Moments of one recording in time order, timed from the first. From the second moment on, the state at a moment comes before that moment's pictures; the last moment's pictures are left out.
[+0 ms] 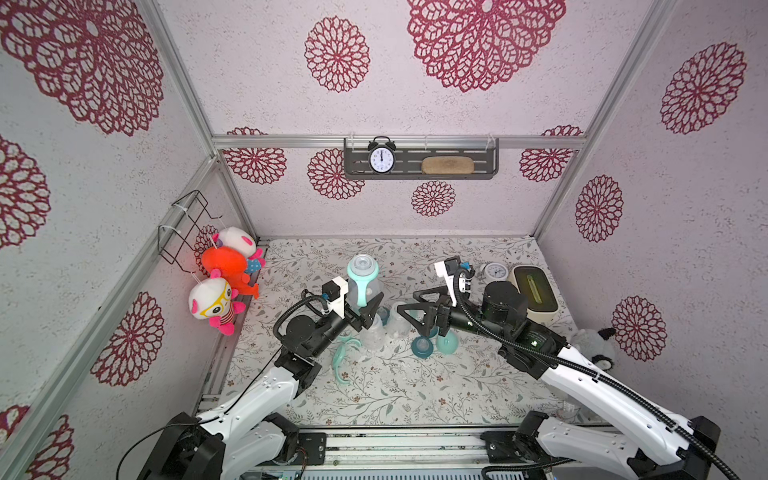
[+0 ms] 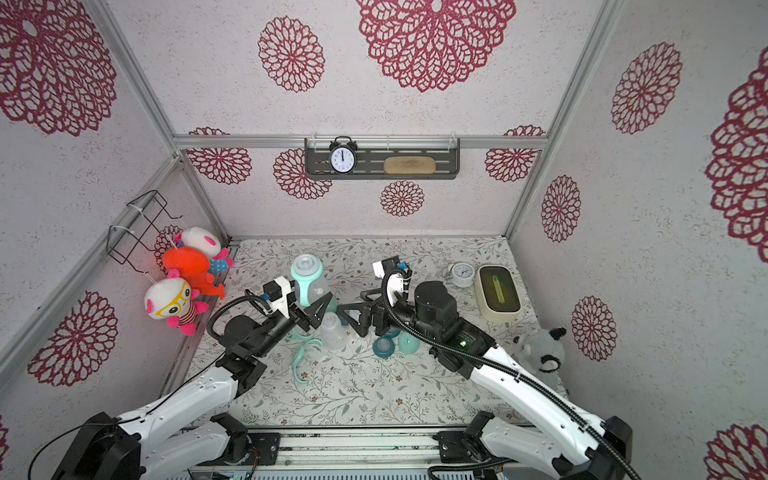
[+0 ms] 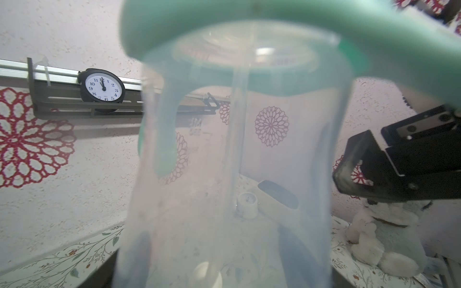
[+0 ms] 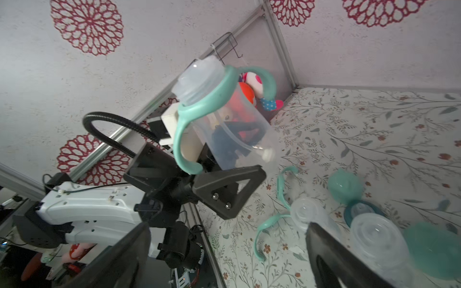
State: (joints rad) left arm -0.51 1.06 0.44 0.86 0.23 -0.11; right arm 0.81 1.03 0.99 -0.14 -0.33 0.52
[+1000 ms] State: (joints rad) left arm -0.51 0.92 0.49 0.49 0.51 -0.17; right arm 0.78 1.35 0.84 -0.43 0.00 0.23
